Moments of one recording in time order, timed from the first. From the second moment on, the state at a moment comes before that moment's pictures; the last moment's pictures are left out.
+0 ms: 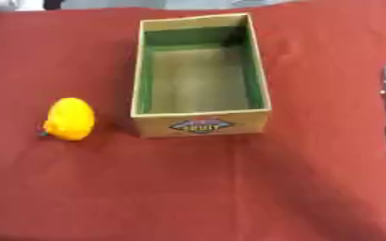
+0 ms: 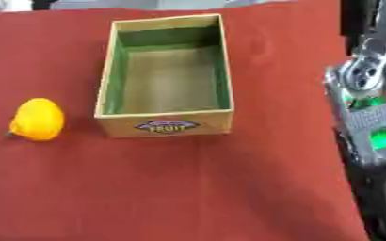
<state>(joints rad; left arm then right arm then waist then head) -0.33 0.30 0.18 -1.98 -0.06 -0.17 0.65 -0.61 -0.39 0.05 -1.98 0.27 0.16 -0.44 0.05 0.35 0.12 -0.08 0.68</state>
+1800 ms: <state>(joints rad) -0.85 0.78 -0.33 -1.85 -0.64 0.19 -0.60 -0.59 -0.39 0.06 -1.98 0.27 0.17 -0.40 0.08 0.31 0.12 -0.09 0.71</state>
